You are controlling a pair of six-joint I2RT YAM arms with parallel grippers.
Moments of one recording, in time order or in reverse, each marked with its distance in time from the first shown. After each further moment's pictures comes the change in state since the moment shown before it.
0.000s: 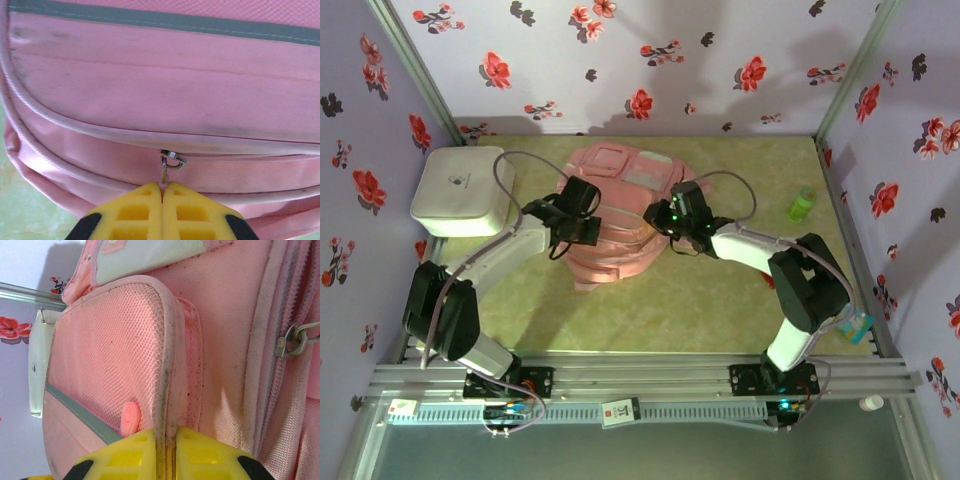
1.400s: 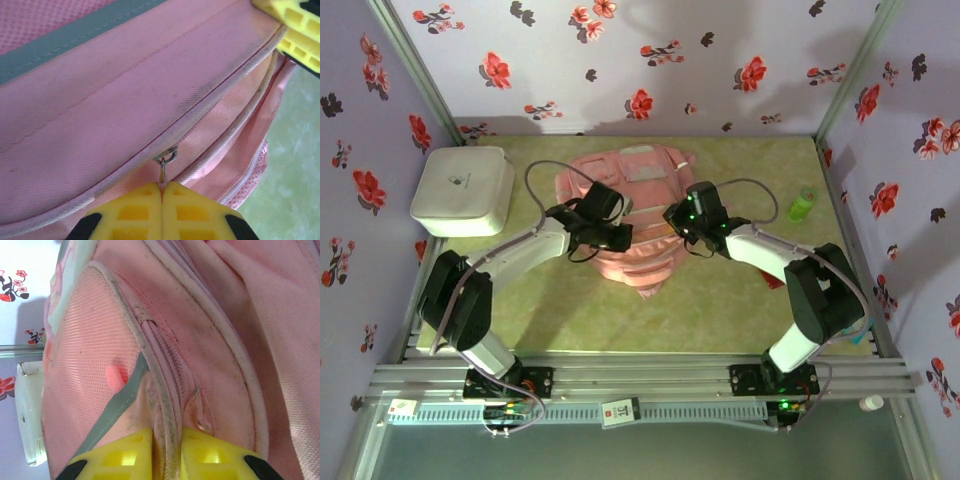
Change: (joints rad) left arm -0.116 0.079 0.017 0.134 0.296 -0.093; right arm -0.062 -0.095 -0.049 -0.127 0.088 0.150
